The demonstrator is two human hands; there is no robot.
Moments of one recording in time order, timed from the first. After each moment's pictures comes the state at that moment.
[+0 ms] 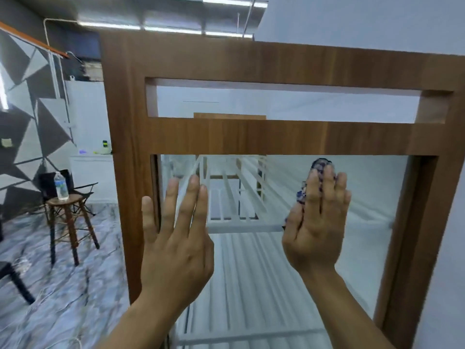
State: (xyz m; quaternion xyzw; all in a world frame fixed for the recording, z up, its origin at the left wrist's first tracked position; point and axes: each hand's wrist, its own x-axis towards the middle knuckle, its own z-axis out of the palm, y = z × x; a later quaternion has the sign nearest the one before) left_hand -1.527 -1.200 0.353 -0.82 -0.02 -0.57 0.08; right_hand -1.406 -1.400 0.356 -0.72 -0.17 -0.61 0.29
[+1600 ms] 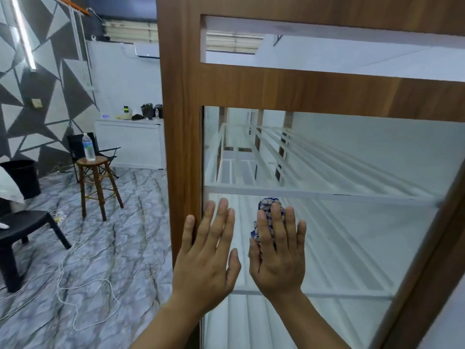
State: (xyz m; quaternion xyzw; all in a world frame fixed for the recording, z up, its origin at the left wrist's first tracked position) left_hand -1.549 -1.178 0.249 -0.87 -0.01 -0.48 0.09; right_hand -1.443 -1.312 0.224 -0.71 -0.30 -0.60 0.20
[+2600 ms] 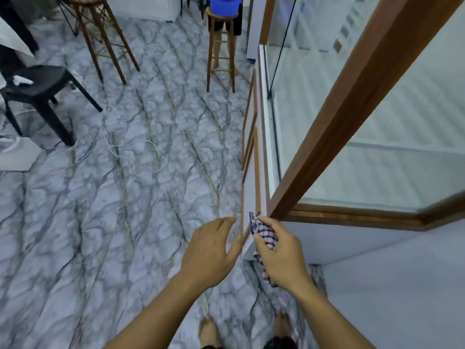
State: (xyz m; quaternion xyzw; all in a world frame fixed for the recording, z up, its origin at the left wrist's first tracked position) left_hand -1.781 -1.019 0.031 -0.95 -0.10 0.00 -0.28; right_hand -1.710 -1.185 0.040 -0.85 -0.11 0.16 0.48
